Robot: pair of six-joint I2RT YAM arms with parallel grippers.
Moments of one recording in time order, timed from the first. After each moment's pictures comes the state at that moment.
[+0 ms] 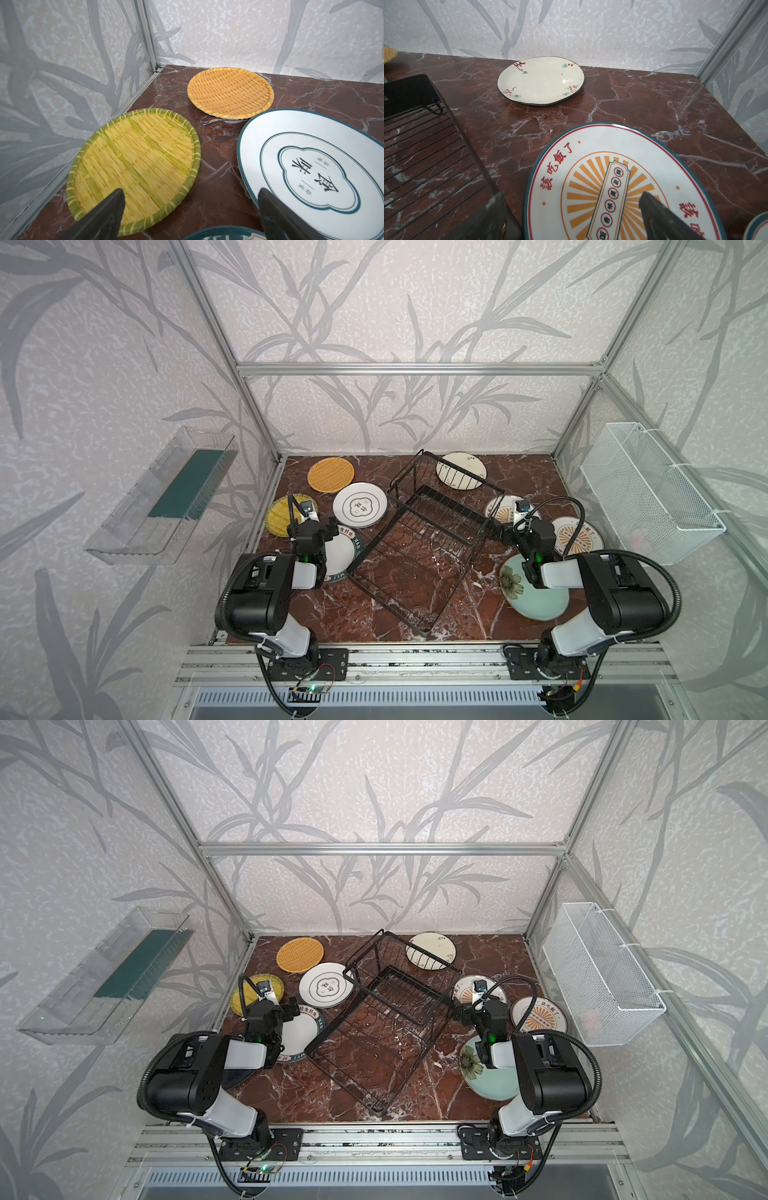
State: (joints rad) left arm -0.01 1.58 0.37 0.90 -0.31 -0.05; right arm 0.04 1.58 0.37 0.89 -0.08 -0.04
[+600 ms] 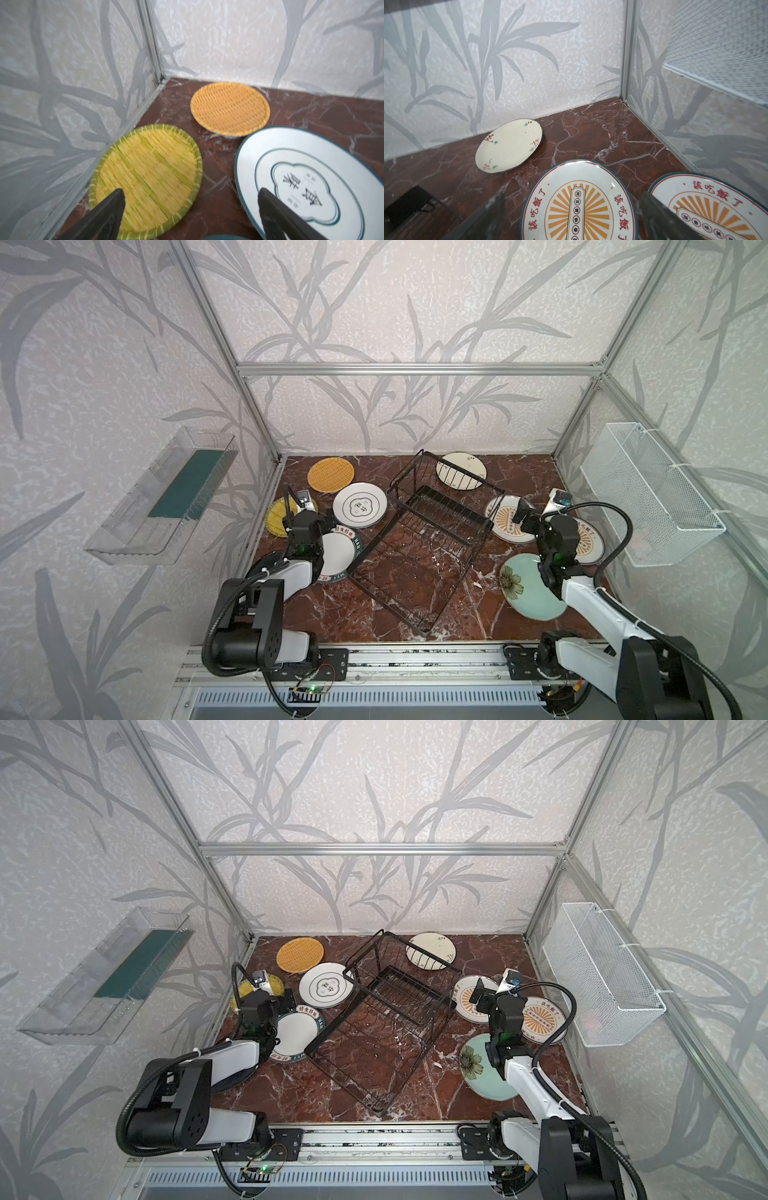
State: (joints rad) left arm -0.01 1.34 0.48 0.56 -0.35 -0.09; right arm 0.04 1.05 0.45 0.41 0.22 0.27
